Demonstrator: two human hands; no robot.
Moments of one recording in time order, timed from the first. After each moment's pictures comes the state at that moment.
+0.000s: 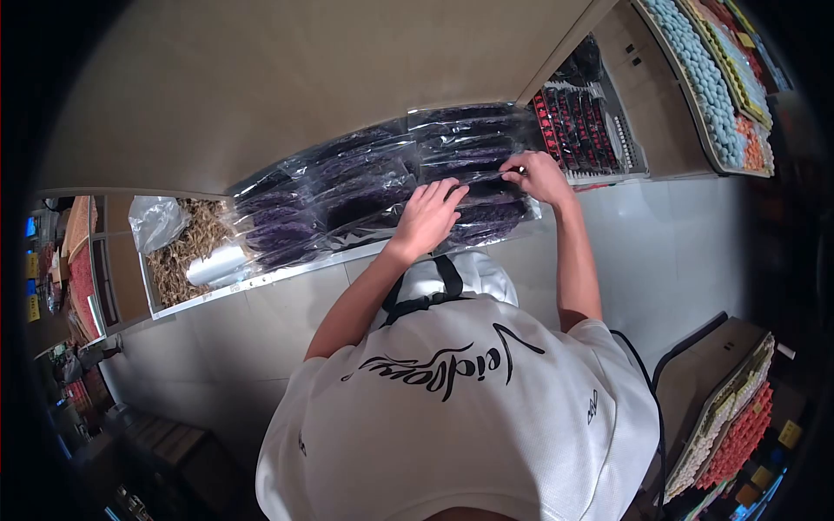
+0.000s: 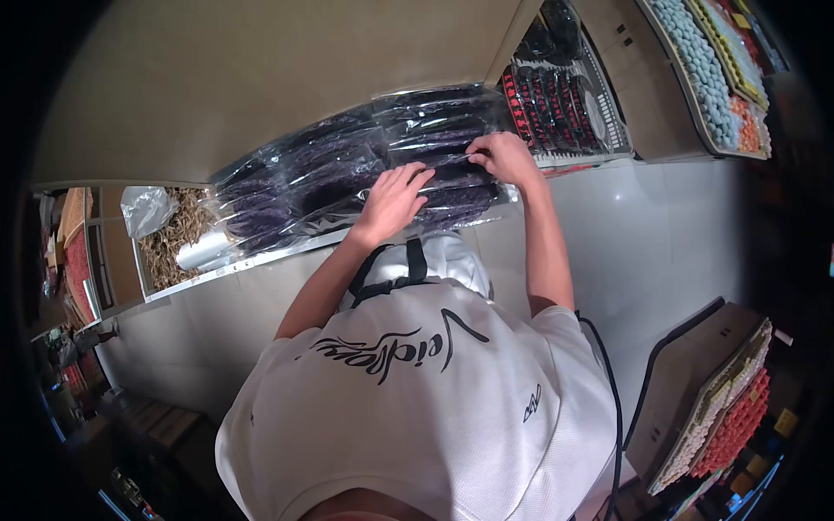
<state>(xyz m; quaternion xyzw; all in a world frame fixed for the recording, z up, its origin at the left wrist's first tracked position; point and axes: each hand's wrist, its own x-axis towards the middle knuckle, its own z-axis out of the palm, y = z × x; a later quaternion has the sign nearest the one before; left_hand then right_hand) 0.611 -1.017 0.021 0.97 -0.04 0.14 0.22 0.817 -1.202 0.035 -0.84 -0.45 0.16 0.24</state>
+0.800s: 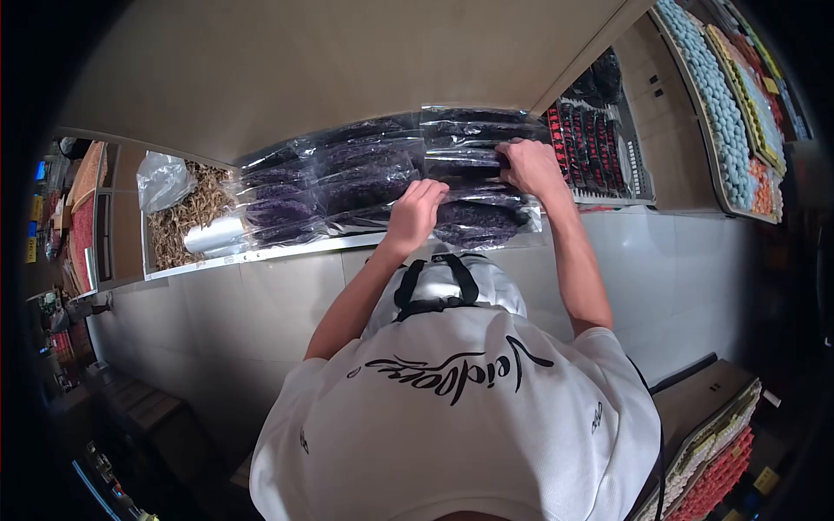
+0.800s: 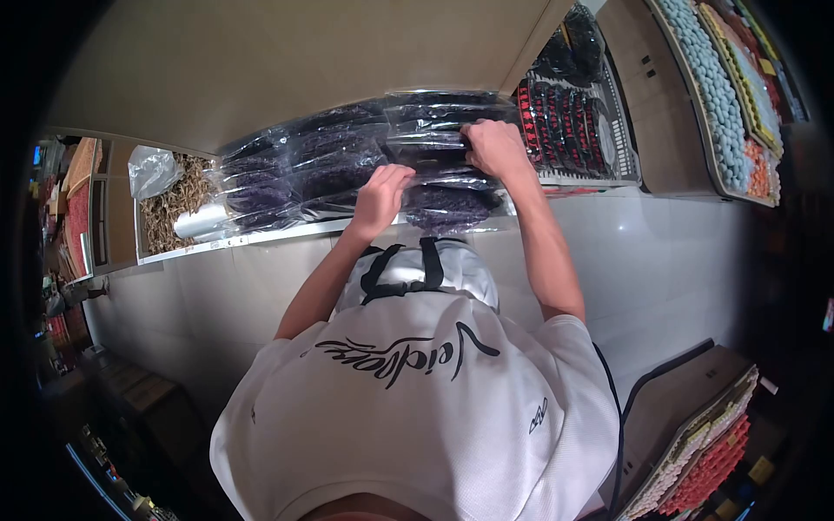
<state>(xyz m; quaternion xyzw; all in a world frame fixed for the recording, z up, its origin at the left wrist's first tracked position) 0.603 -1.019 -0.010 0.91 0.10 0.22 0.34 0.816 -1.161 0.074 -0.85 -0.52 0.09 0.05</state>
